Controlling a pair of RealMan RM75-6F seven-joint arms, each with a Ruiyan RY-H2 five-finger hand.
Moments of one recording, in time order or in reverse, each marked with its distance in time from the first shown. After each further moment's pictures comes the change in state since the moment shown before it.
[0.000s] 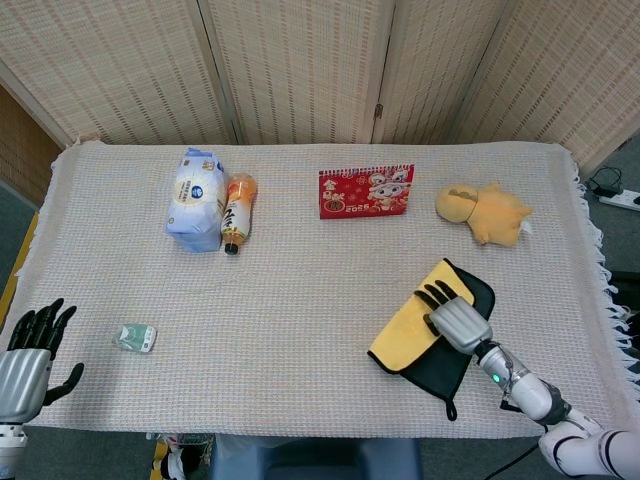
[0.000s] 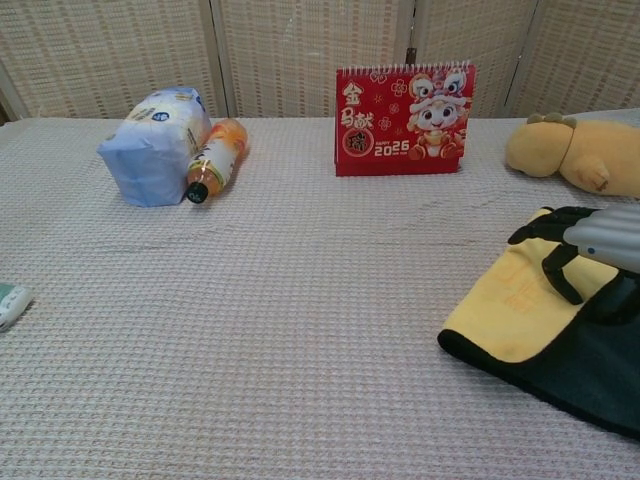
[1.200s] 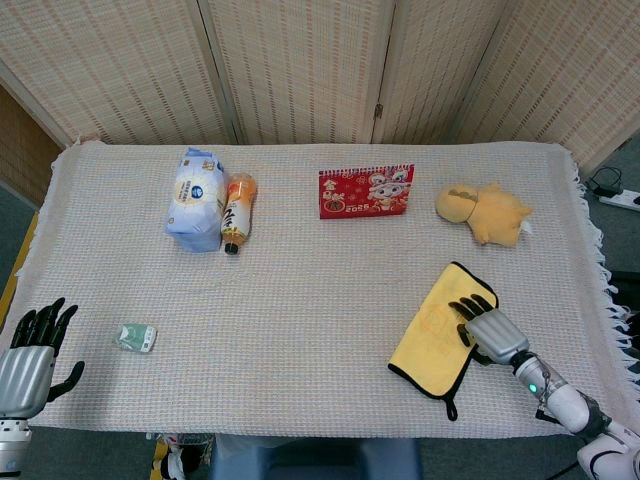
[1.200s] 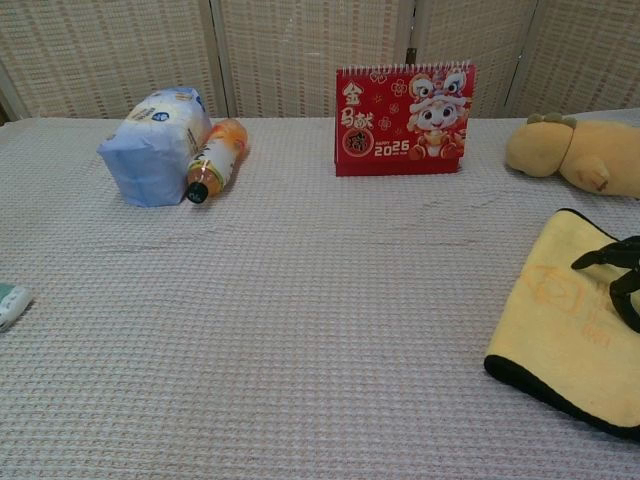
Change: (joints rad) left arm -0.010 -0.024 -0.012 0.014 -0.044 -0.030 0.045; right arm -0.077 0.043 -0.047 0.124 -0.096 -0.013 0.212
